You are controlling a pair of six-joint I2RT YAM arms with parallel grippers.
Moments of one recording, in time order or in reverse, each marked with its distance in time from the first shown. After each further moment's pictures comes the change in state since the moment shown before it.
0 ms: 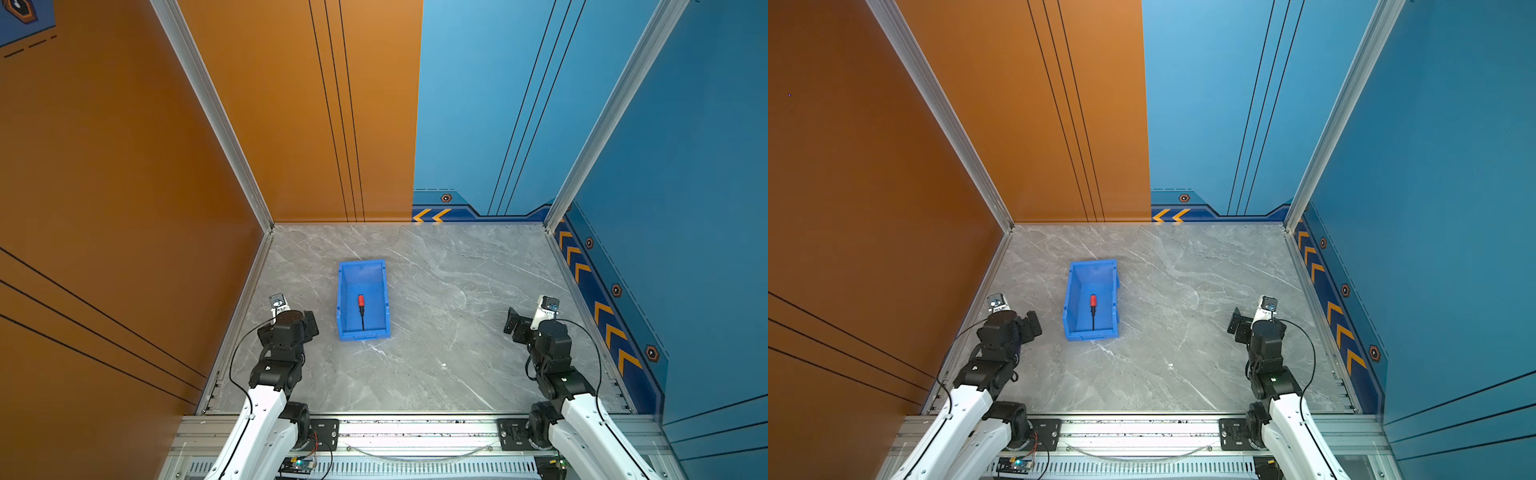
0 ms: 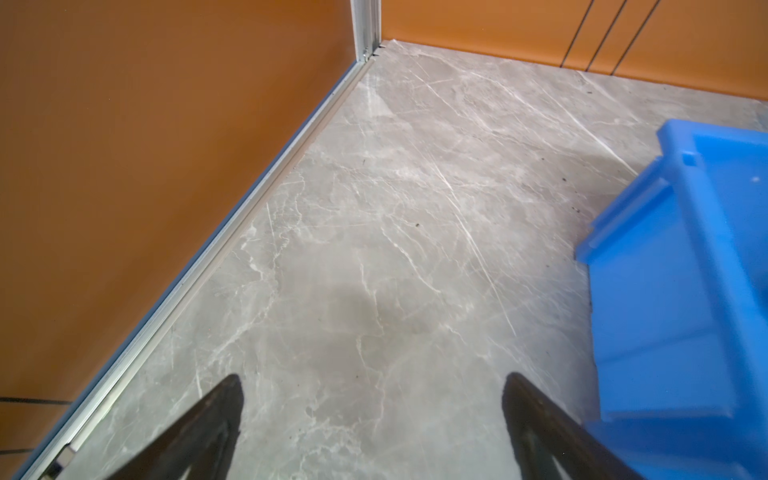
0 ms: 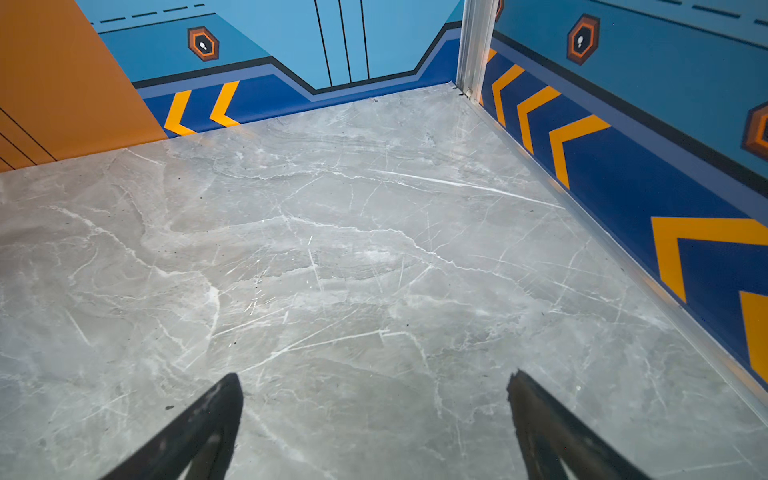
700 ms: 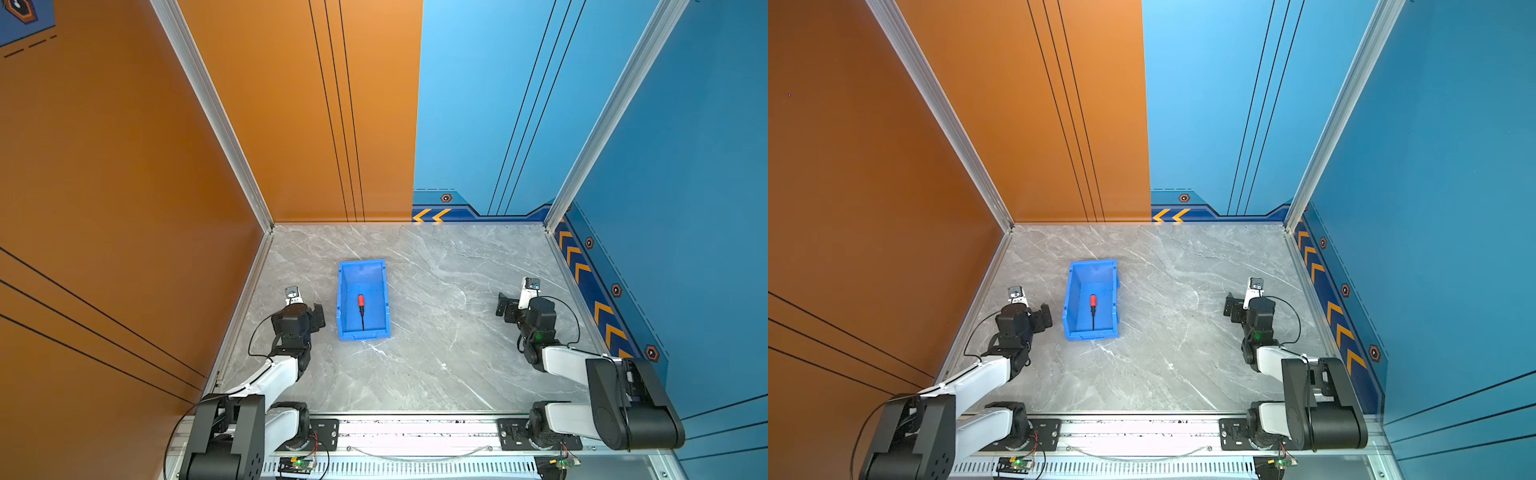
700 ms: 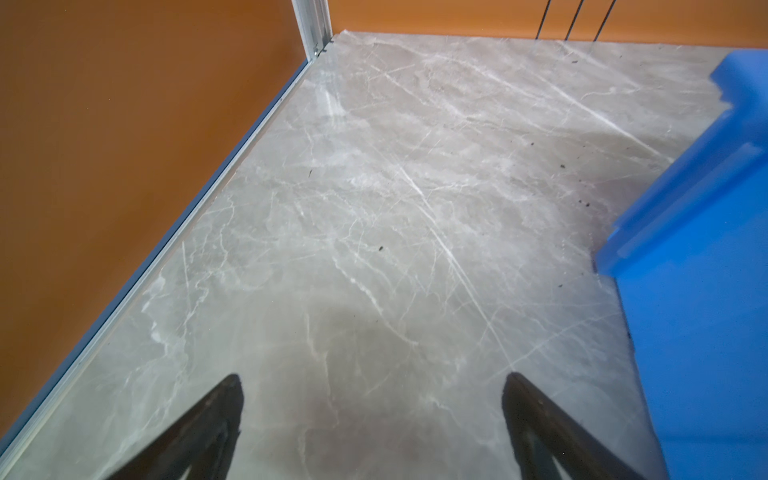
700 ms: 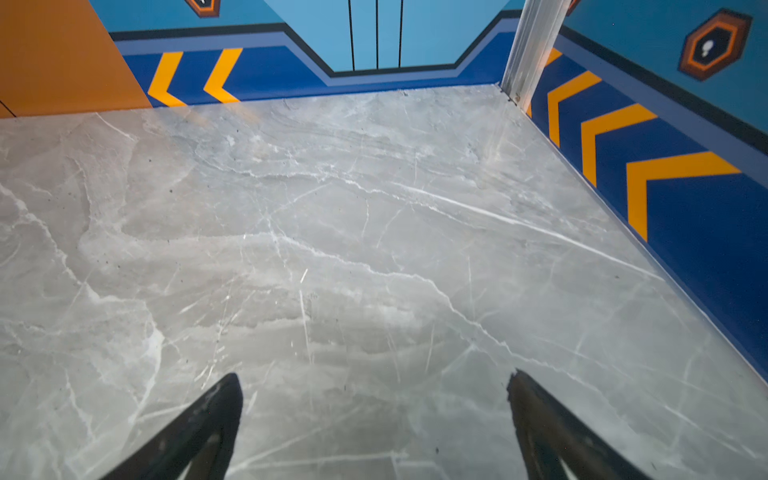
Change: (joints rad) left arm 0.033 0.479 -0.089 0.652 0.127 0.146; right arm -0.084 0.730 0.095 0.663 -0.135 -0.128
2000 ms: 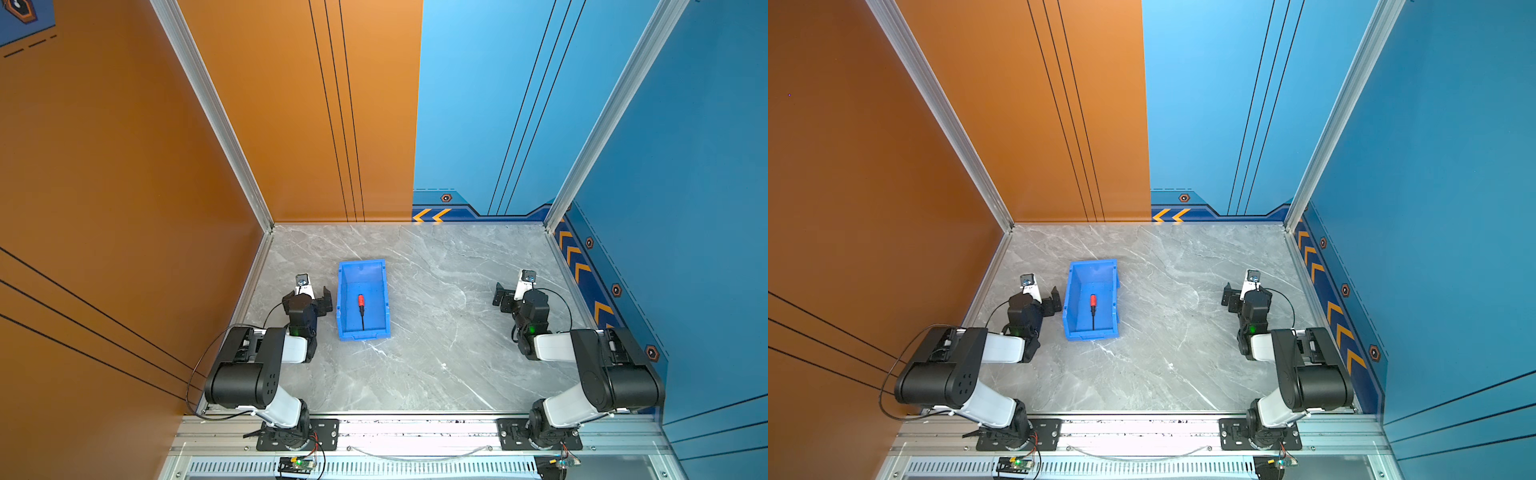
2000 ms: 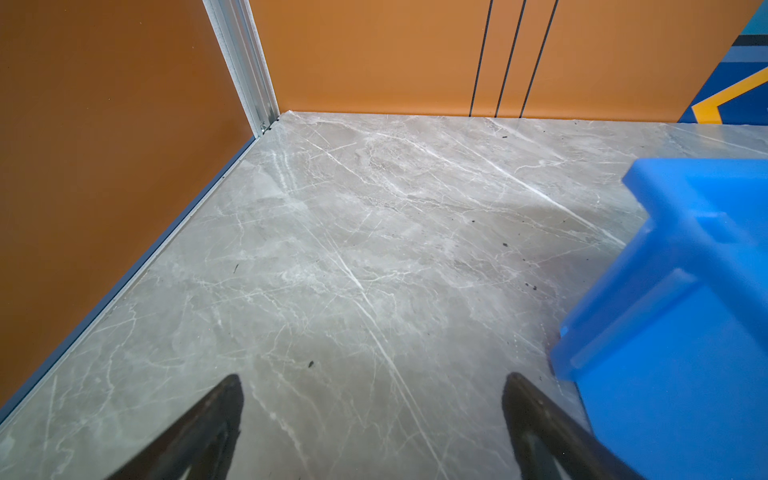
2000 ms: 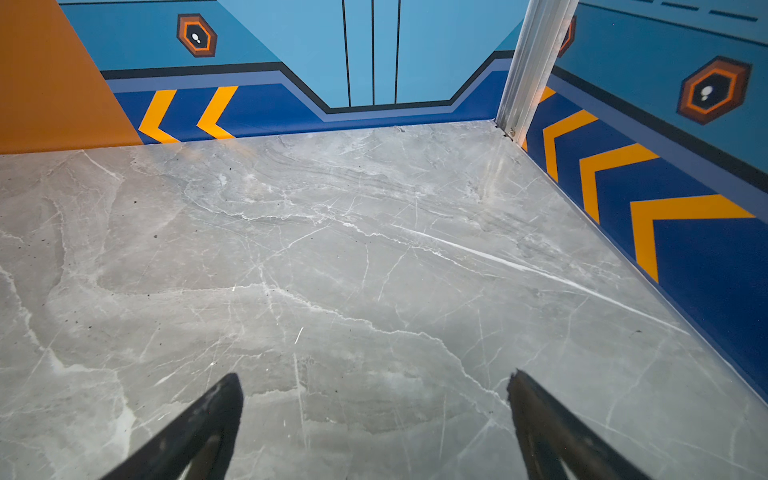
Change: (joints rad) left arm -0.011 0.387 0.068 0.485 0.093 0.067; right arm 0.021 0.142 0.055 0.137 0.051 -0.004
